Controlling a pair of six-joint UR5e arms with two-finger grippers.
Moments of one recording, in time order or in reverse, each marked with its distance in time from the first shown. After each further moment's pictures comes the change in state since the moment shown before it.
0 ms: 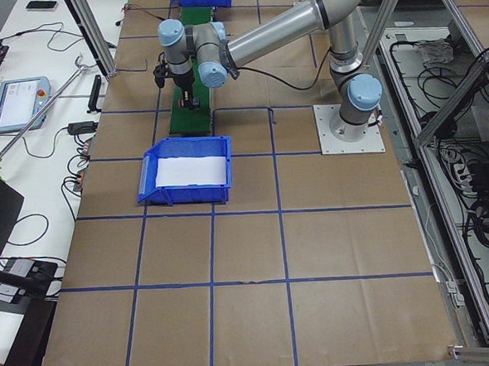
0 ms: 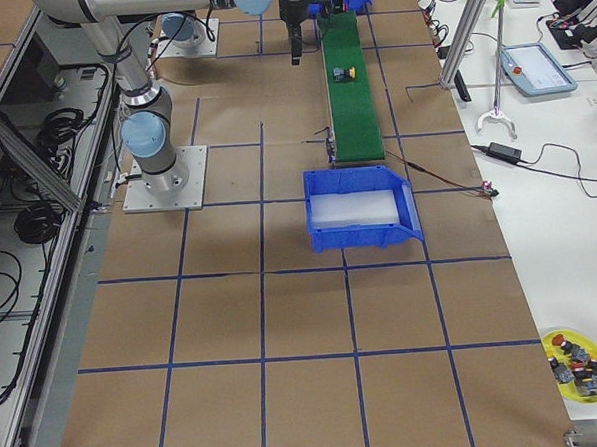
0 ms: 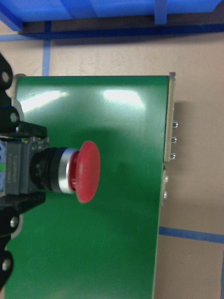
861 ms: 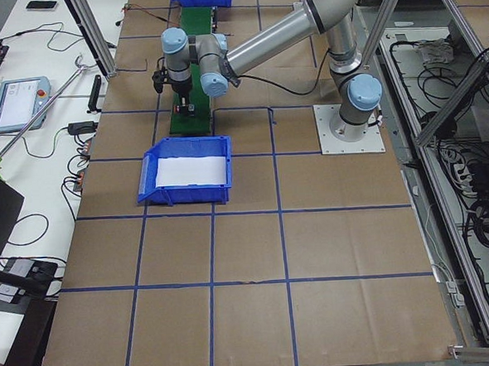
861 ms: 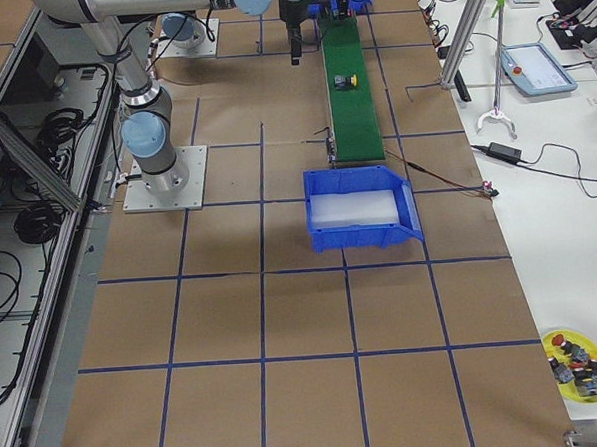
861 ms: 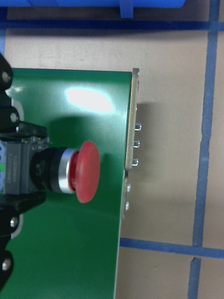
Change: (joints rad) left arm 0.002 -0.029 -0.025 0.113 0.002 -0.012; right arm 0.001 0.000 0.001 0.002 0.002 0.000
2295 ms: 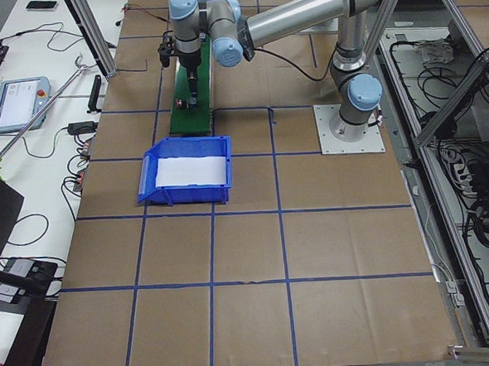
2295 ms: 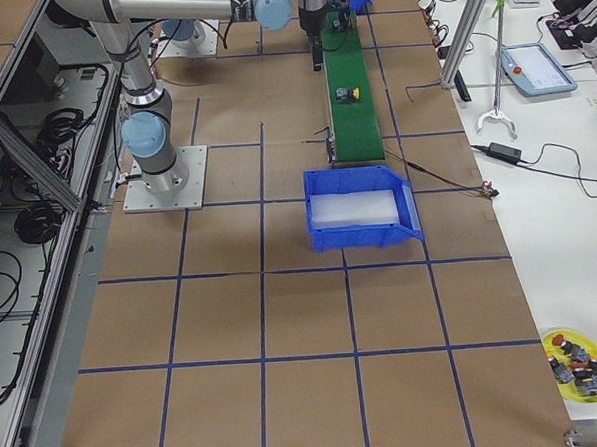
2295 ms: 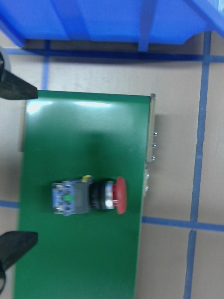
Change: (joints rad) left arm -0.005 0.243 0.022 -0.297 0.000 -0.004; right arm -0.002 0.161 -0.001 -0.298 0.002 0.000
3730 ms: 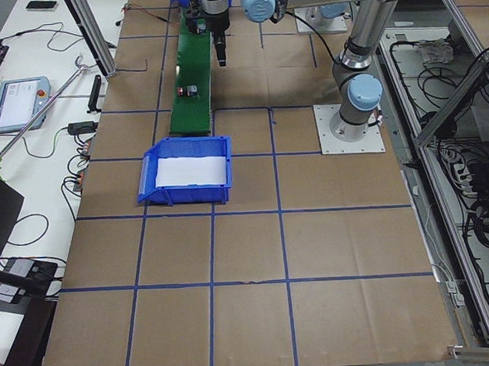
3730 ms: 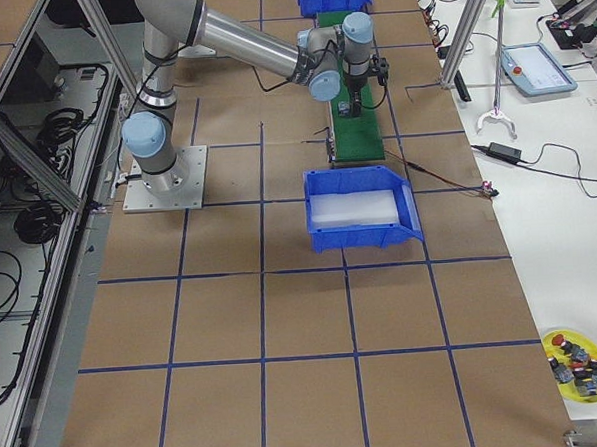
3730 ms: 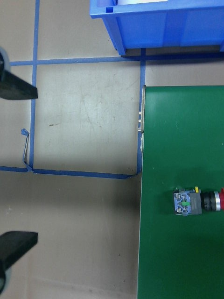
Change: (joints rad) left arm -0.041 0.180 0.018 -0.258 -0.003 -0.005; right arm -0.080 0.323 0.001 -0.287 0.090 0.004
